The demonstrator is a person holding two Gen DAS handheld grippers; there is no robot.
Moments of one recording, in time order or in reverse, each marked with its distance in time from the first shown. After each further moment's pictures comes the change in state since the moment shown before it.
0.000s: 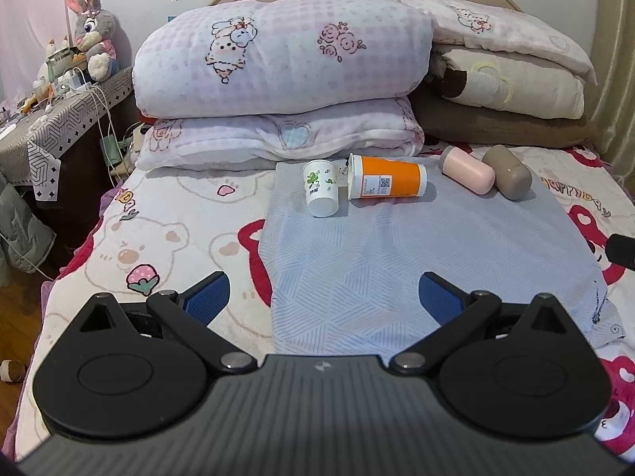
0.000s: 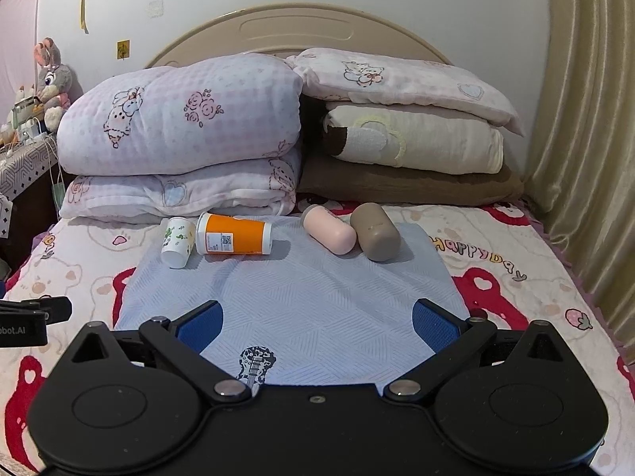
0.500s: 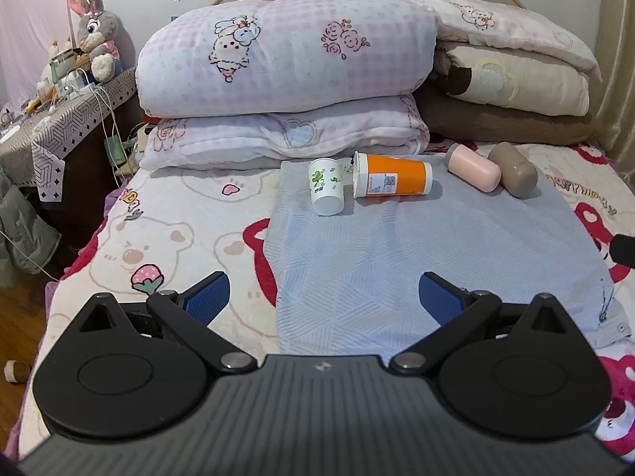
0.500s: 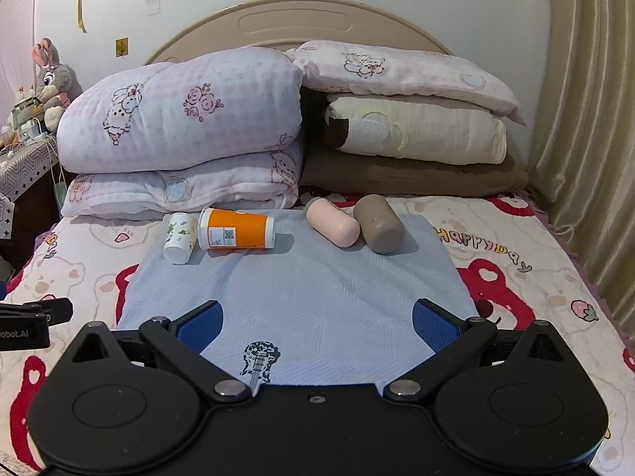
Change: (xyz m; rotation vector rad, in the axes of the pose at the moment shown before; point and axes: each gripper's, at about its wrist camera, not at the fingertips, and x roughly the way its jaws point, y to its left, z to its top) left arm 0.003 -0.004 -0.001 0.000 0.000 0.016; right arm 0.004 0.002 -0.002 0.012 0.019 0.005
